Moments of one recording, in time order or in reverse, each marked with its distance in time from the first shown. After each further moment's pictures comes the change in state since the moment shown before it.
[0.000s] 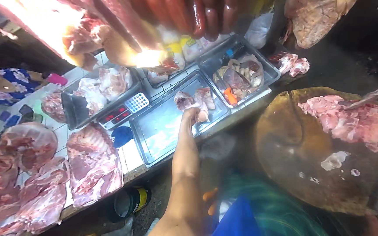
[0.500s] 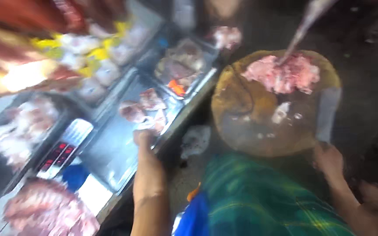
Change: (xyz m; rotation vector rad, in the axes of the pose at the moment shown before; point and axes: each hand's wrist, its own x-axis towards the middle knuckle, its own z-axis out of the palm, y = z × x) left_hand -0.038 -0.063 -0.021 0.942 0.310 0.118; right_hand -0.009 -0.009 -0.015 0.072 -0.059 -0.011
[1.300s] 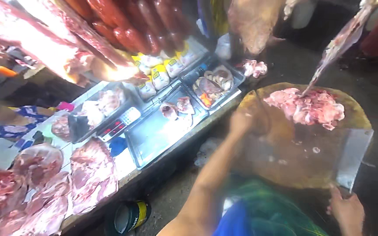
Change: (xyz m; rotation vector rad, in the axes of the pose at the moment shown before) left_hand -0.275 0.250 0.042 -0.310 -0.265 0.674; right_hand 0.019 0.040 0.001 0.141 0.003 -0.047
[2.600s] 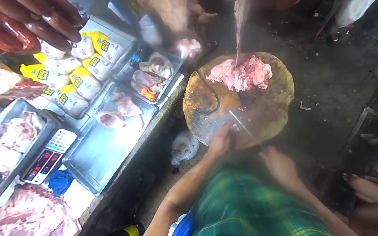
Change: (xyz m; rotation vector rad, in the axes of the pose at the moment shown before) left_hand -0.129 -0.071 0.154 0.124 -0.206 0.681; right_hand -0.064 0.006 -0.015 -0.616 -0.224 -0.360
